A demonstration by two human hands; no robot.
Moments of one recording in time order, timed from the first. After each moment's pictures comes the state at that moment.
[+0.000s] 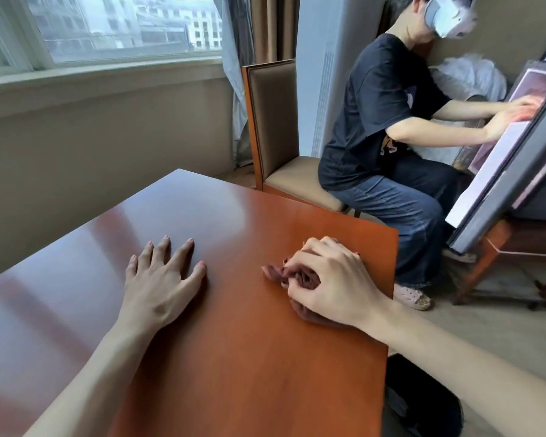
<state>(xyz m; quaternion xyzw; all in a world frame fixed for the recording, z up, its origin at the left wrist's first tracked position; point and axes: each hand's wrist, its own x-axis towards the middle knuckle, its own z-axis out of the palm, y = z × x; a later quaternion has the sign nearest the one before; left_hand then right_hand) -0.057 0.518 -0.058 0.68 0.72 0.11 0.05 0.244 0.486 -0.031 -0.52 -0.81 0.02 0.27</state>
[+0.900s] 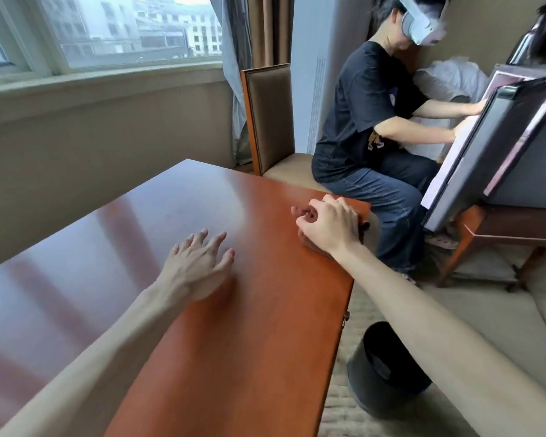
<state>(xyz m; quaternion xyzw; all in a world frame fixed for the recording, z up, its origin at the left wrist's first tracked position) -0.016 0.433 -0.026 0.75 0.66 0.05 0.08 0.255 0.484 -0.018 -0.69 -0.67 -0.07 0.24</state>
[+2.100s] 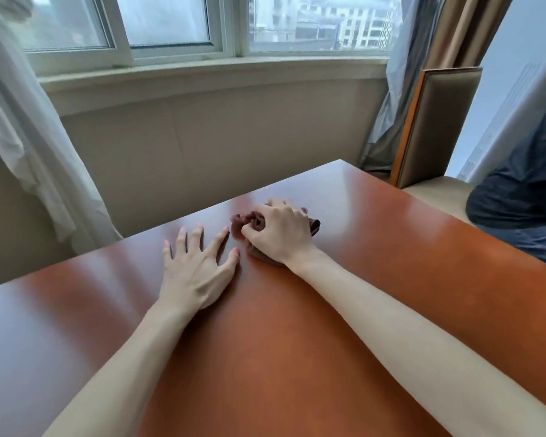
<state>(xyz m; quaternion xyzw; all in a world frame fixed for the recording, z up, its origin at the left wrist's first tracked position) -0.229 0.406 -0.065 0.51 0.85 0.10 0.04 -0.099 0.534 -0.039 -0.42 -0.87 0.04 0.26</state>
